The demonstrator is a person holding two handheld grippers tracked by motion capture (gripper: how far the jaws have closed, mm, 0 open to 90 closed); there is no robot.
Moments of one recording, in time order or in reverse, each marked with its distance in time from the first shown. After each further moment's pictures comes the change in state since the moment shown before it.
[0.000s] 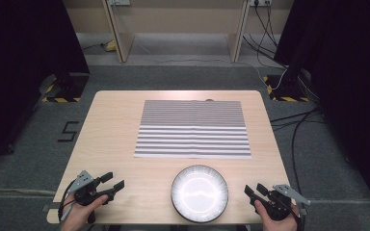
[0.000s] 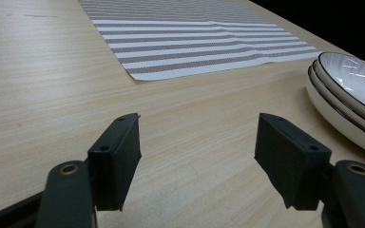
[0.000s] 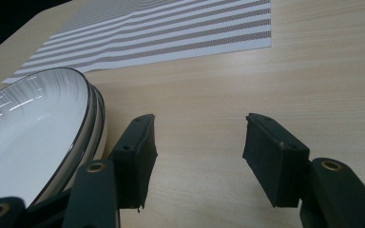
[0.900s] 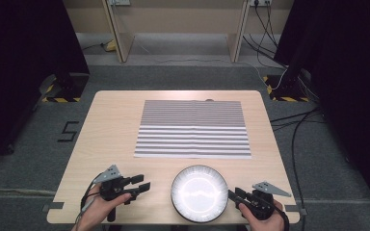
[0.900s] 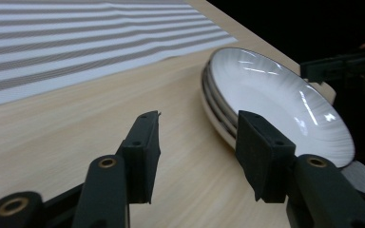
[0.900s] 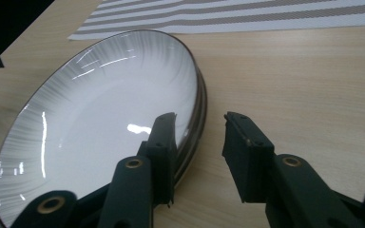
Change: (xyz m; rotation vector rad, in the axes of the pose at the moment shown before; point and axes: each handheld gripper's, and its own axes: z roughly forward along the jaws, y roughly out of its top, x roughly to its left) left arm -0.060 0.033 0.040 0.119 -0.268 0.004; right arm 0.050 0.009 0.006 0.157 0.152 -0.073
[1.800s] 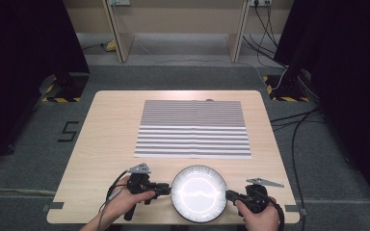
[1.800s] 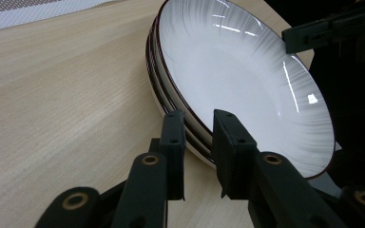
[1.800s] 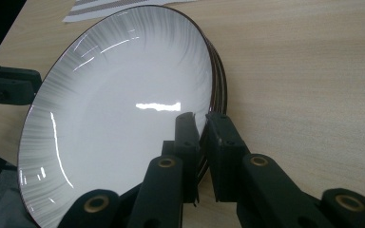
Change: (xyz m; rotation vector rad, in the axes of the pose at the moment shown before) left arm -0.024 0.017 0.060 0.254 -0.121 -0.047; right arm 0.010 0.014 0.007 0.155 0.005 0.124
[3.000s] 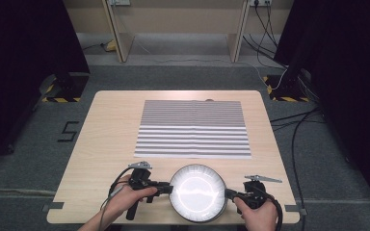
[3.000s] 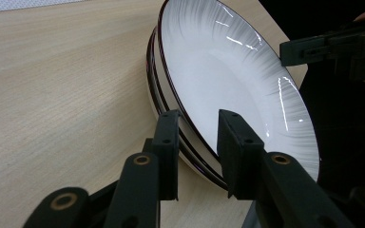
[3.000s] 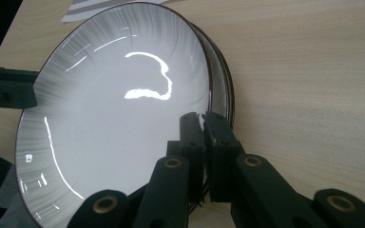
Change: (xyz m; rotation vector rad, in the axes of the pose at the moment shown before) left arm 0.001 0.010 0.001 0.017 -0.016 -0.117; right arm 0.004 0.010 0.003 0.039 -0.001 0.033
